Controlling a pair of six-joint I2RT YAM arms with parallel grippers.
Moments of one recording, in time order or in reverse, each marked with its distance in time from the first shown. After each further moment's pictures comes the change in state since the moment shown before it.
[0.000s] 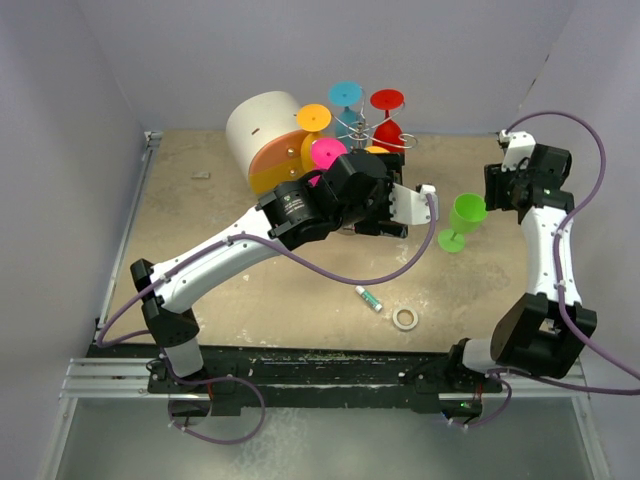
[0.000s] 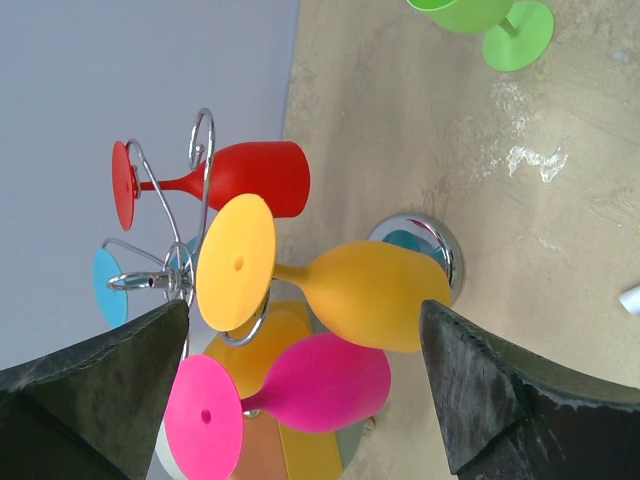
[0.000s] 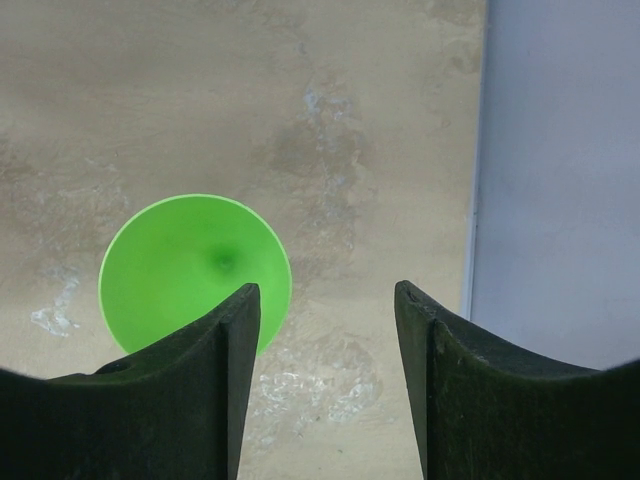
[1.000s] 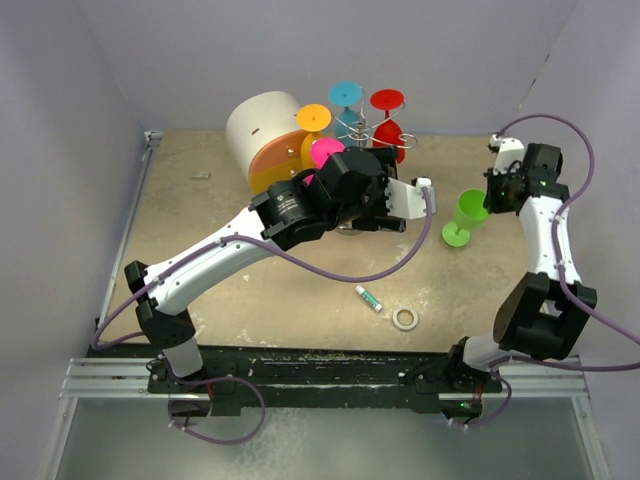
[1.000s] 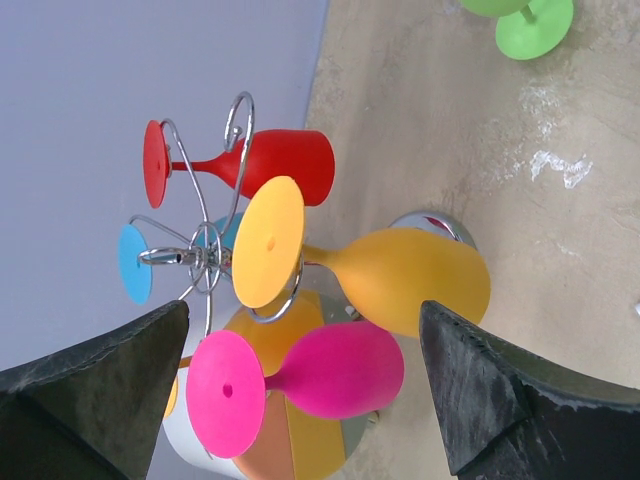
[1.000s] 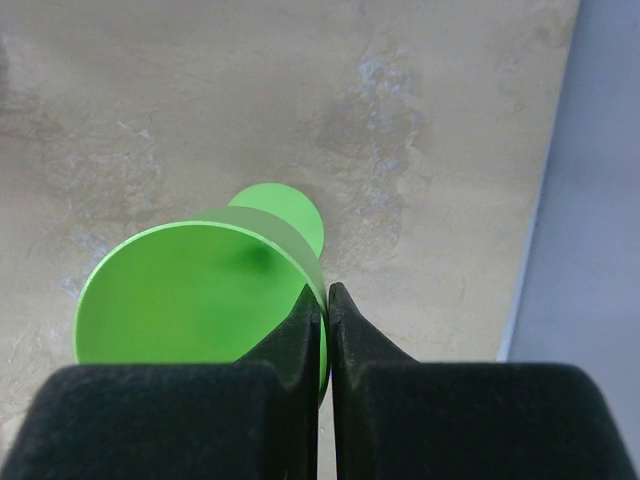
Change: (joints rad) left arm 0.000 -0.024 0.002 0.009 -0.048 -0.019; right arm 0.000 0.116 0.026 -0.064 -0.083 -0.017
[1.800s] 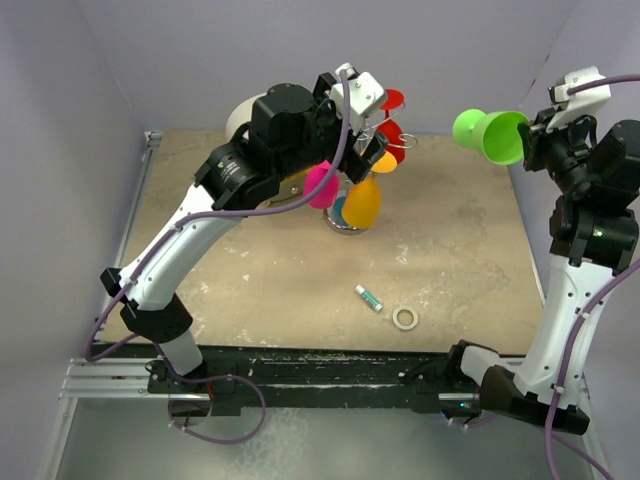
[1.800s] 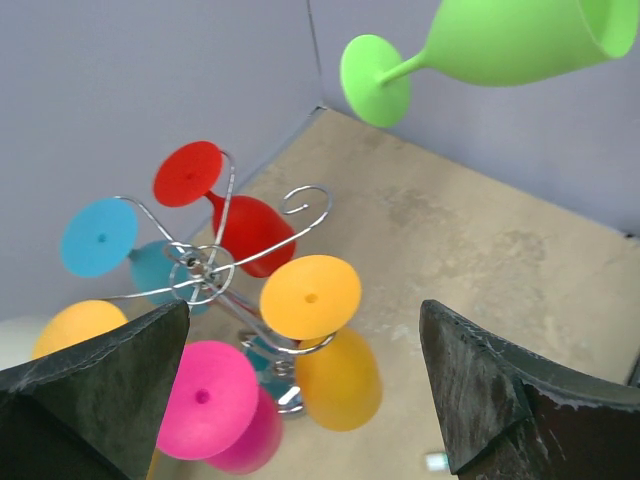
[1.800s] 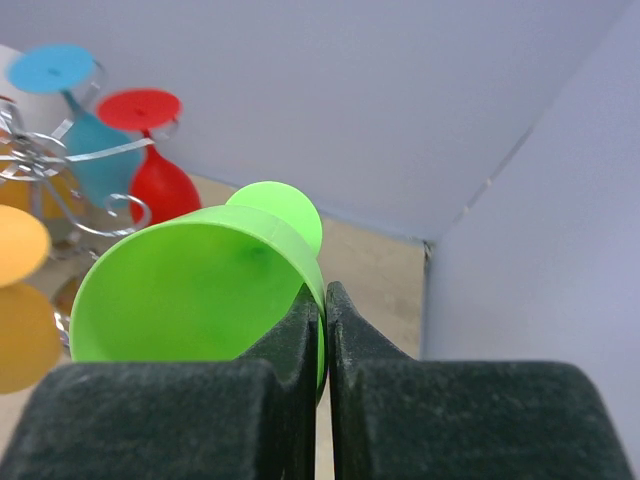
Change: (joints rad) left arm 0.221 -0.018 0.222 0.043 0.285 -0.657; right arm 0.008 -0.359 0.454 0.021 -0.274 0.135
